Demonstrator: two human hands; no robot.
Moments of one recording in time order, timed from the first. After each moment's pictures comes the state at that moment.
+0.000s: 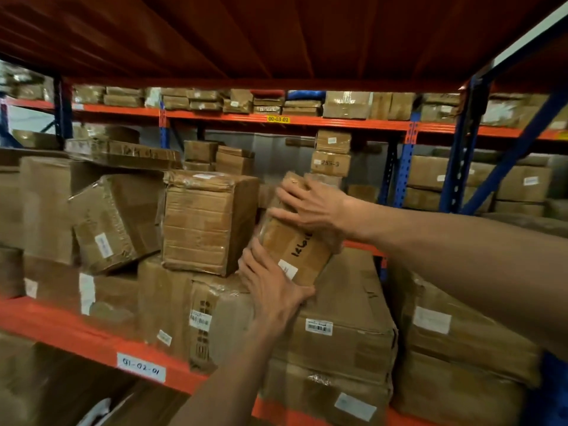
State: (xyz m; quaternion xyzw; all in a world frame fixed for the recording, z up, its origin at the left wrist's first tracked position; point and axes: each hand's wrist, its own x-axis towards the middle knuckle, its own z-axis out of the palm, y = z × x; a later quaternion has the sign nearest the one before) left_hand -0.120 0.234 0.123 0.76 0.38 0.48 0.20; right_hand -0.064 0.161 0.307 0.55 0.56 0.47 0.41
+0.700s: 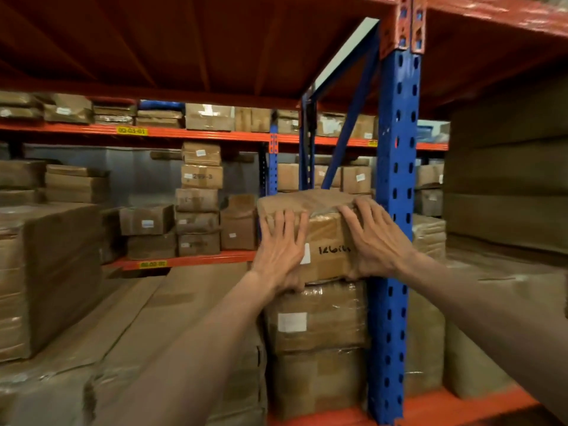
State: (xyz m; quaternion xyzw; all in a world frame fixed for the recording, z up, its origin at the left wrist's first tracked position) left_hand 0.038 0.082 0.241 0.92 -0.01 0.33 -0.21; right_hand 0.094 -0.128 0.264 0.86 0.29 0.41 0.11
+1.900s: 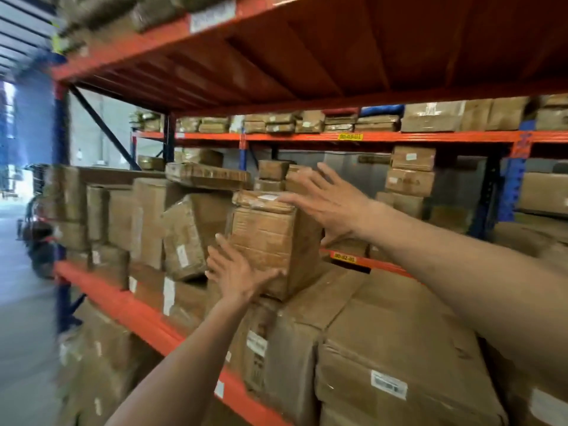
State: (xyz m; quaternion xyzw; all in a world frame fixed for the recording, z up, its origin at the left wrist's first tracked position) left_hand -0.220 0.364 0.162 0.68 0.54 0.45 0.21; right_hand -0.082 0.243 0.332 0.56 0.65 0.48 0.17
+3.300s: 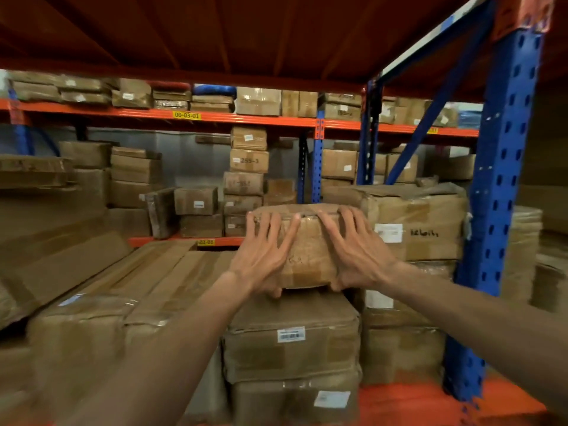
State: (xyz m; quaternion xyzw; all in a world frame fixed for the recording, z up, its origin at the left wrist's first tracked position) left_hand -0.090 0.267 0.204 0.92 0.02 0.29 -0.26; right_hand -0.013 0.063 0.226 0.86 0.36 0.35 0.09
